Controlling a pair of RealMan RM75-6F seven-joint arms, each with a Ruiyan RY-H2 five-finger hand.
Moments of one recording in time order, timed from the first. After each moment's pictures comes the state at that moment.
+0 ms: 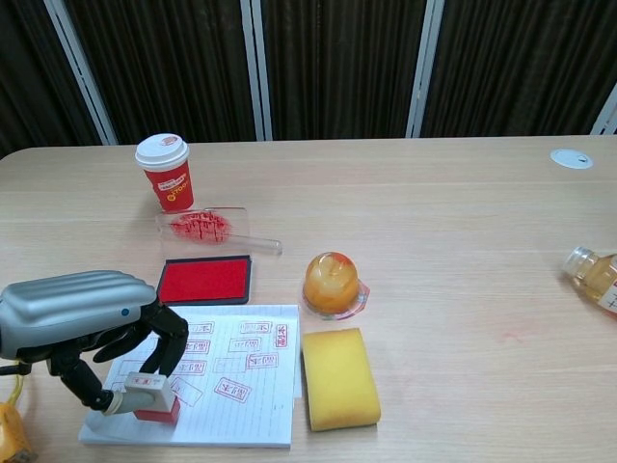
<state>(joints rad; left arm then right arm) -0.63 -1.44 0.14 -1.57 1.58 0.91 0.02 0.11 -1.13 0.15 -1.54 -1.35 1.43 -0.03</state>
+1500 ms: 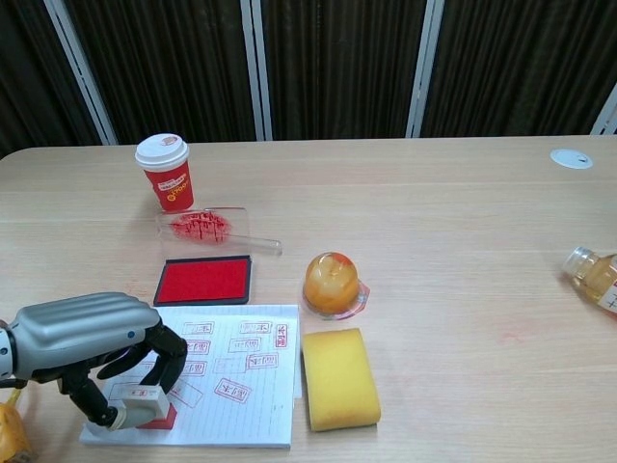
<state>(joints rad) -0.61 -1.53 0.16 -1.42 1.59 0.88 -0.01 0.11 -1.13 0.15 -1.53 -1.34 1.42 -0.03</state>
